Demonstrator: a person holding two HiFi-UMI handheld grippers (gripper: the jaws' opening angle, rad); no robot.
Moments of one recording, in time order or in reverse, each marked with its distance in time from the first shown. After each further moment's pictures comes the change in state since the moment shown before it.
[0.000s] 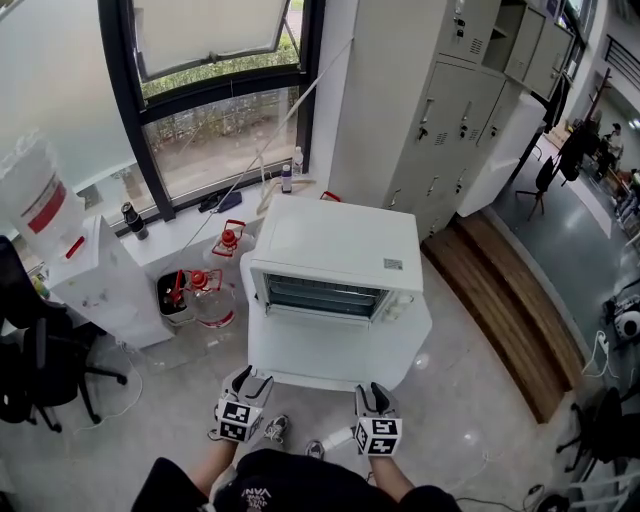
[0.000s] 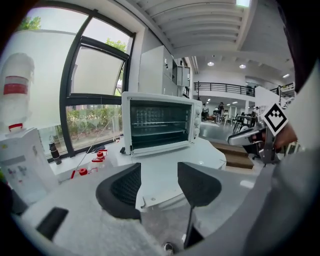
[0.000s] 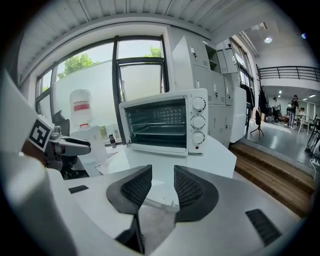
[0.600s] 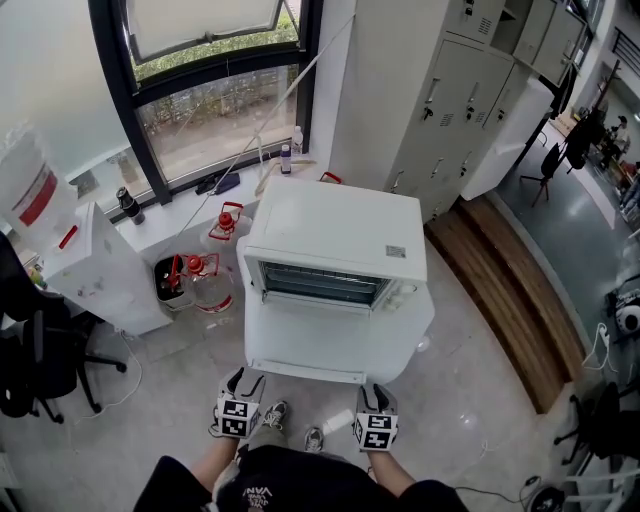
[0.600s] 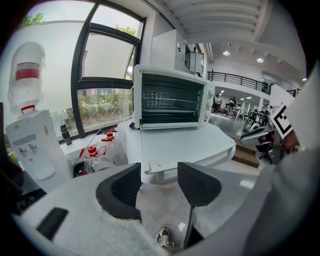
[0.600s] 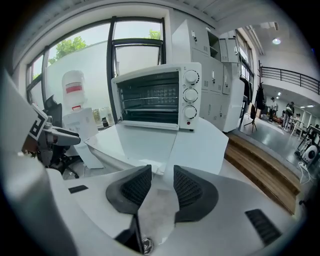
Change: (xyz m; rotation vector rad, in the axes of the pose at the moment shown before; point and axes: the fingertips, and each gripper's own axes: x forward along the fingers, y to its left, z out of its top) left arm 0.010 0.011 -0.074 -0.097 0.150 0.098; right arm 0.014 -0.026 -0.074 -0.026 0.168 -0.075
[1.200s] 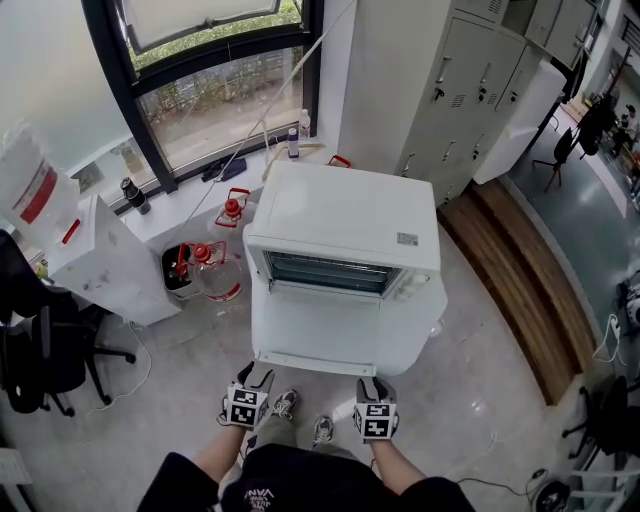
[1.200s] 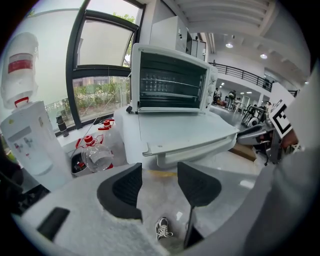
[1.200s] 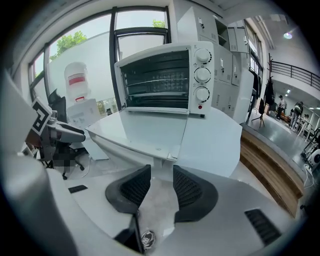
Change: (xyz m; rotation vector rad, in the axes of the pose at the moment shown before) left arm 0.026 0.000 -0.036 -0.001 0.124 -0.028; right arm 0.034 0.019 -0.029 -0.035 0.092 0.062
